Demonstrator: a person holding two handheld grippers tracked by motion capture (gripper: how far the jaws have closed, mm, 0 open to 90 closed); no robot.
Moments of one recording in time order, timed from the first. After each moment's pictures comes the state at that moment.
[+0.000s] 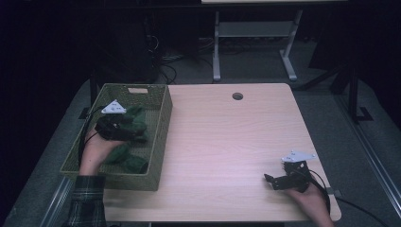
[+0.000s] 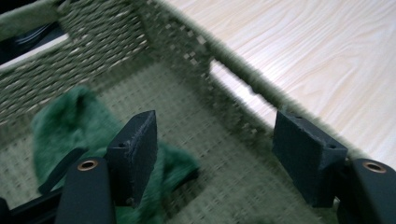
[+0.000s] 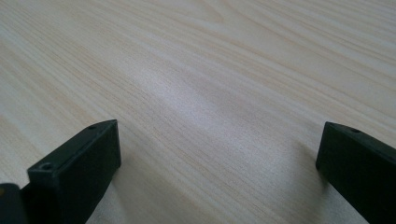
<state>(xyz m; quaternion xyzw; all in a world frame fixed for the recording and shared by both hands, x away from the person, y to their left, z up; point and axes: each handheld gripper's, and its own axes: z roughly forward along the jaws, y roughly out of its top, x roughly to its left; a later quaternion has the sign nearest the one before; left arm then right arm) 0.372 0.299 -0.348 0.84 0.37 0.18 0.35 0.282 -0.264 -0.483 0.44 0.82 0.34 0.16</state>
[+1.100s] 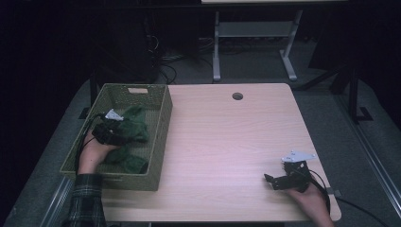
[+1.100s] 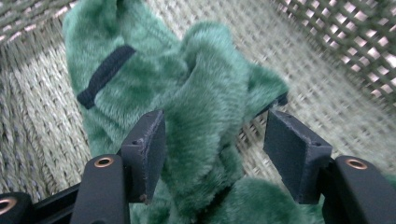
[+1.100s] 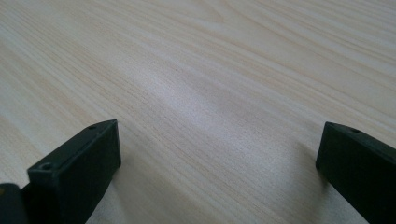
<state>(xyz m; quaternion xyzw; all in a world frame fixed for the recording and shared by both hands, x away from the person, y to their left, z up) 0.394 0.332 -0.401 0.86 0.42 0.18 0.24 0.282 -0.264 -0.483 0.44 0.82 0.34 0.16</state>
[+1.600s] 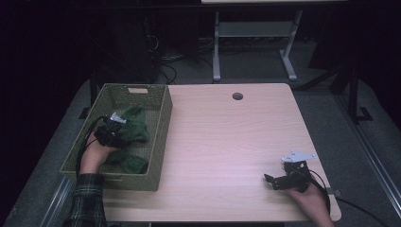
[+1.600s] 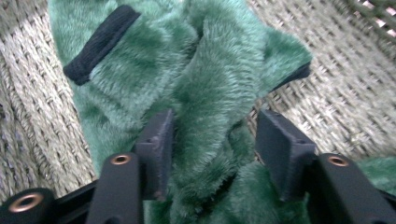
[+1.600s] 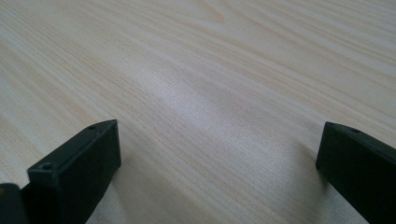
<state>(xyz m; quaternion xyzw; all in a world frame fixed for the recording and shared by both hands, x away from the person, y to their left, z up) 0.397 0.331 -0.413 0.87 0.43 0.16 0.19 0.282 -0.264 -0.483 0.44 0.82 0.34 0.16</state>
